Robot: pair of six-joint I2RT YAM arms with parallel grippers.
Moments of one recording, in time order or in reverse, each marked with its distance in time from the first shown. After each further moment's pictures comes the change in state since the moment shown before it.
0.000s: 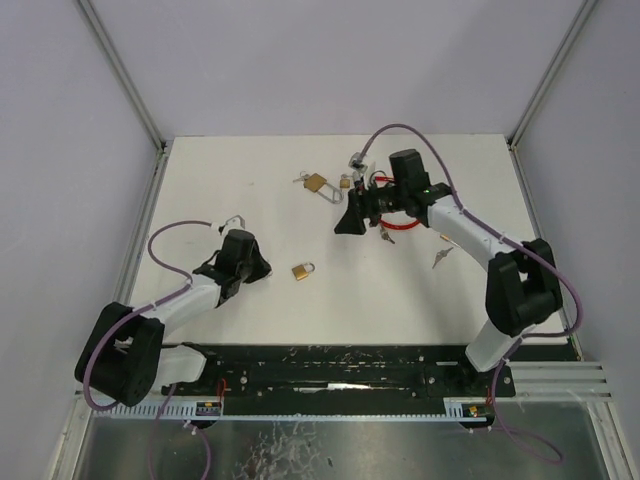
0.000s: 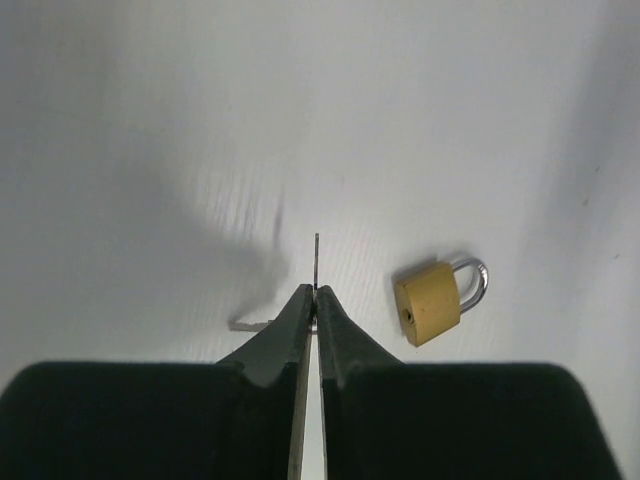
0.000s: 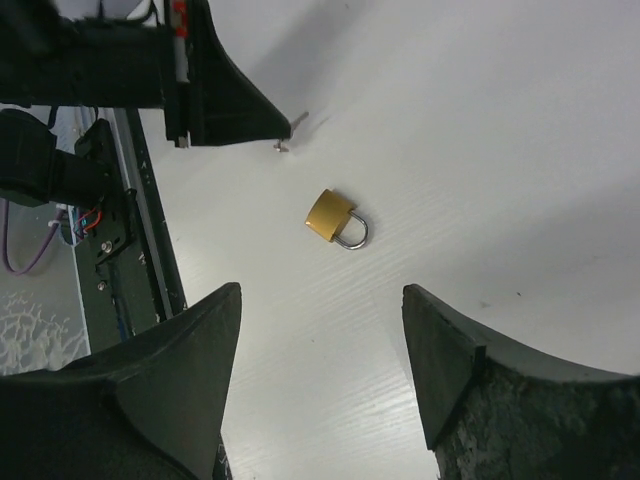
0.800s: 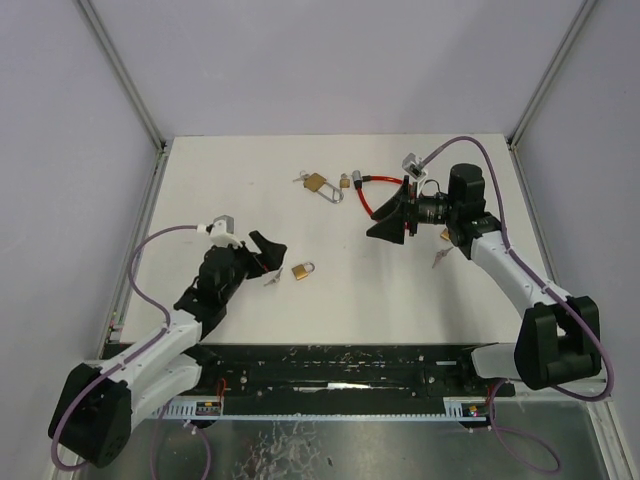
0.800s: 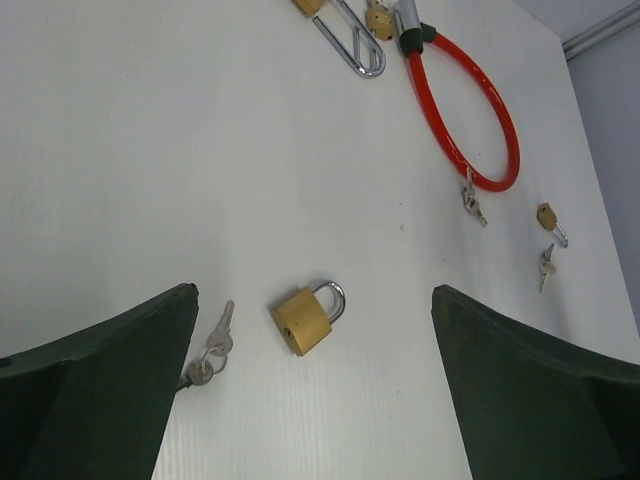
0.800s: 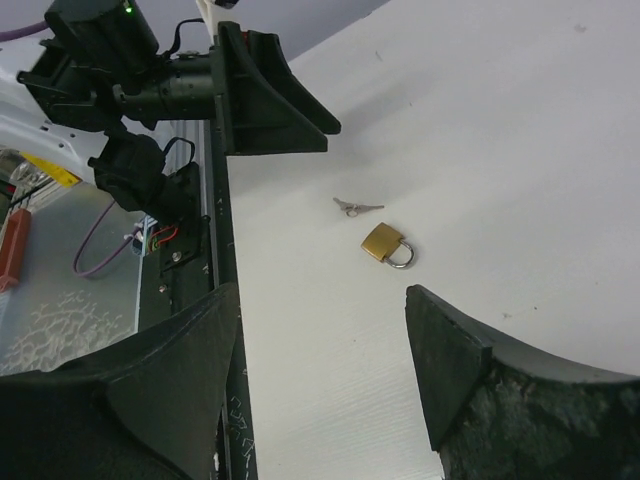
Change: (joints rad) left arm -0.069 -0.374 -0.183 0.228 0.016 0.082; right arm -0.252 -0.367 -0.350 0.348 -0.335 0.144
